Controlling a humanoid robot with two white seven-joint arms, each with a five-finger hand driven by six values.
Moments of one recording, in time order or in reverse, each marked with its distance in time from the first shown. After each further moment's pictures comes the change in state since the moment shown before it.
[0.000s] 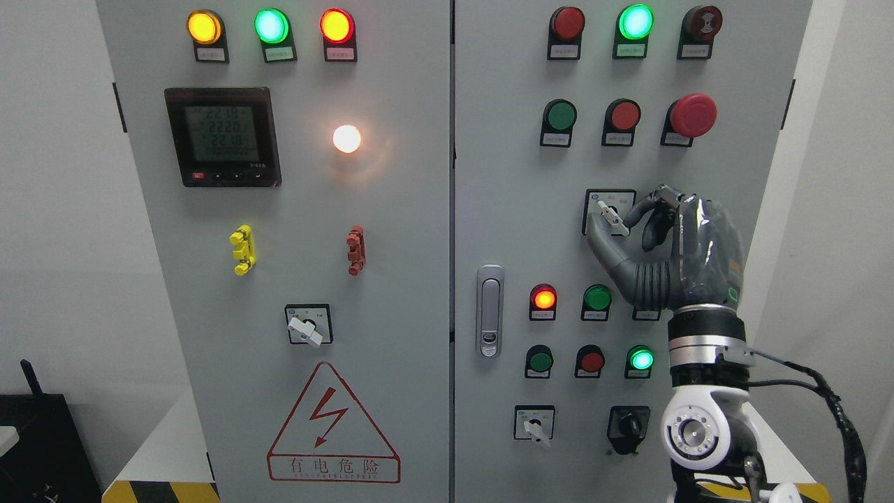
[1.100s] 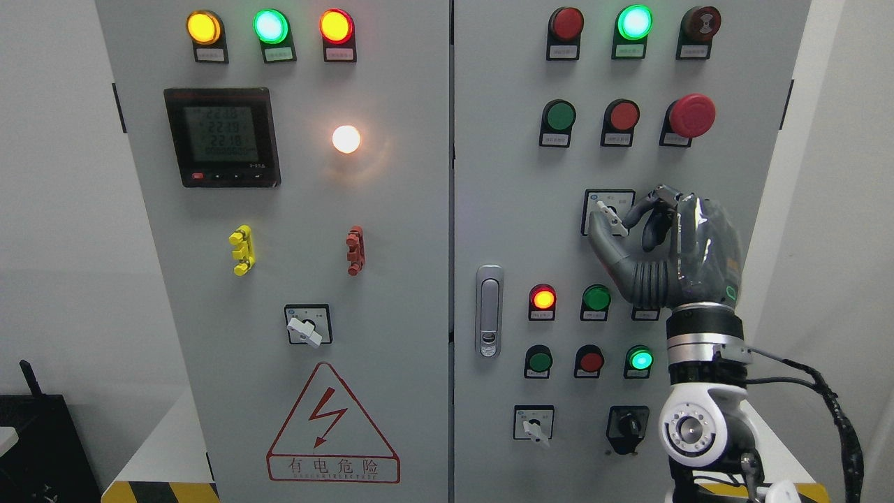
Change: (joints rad) left arm 0.000 0.000 0.000 0.000 0.000 0.000 0.000; right arm -0.006 0.000 0.002 0.012 0.005 0.001 -0.004
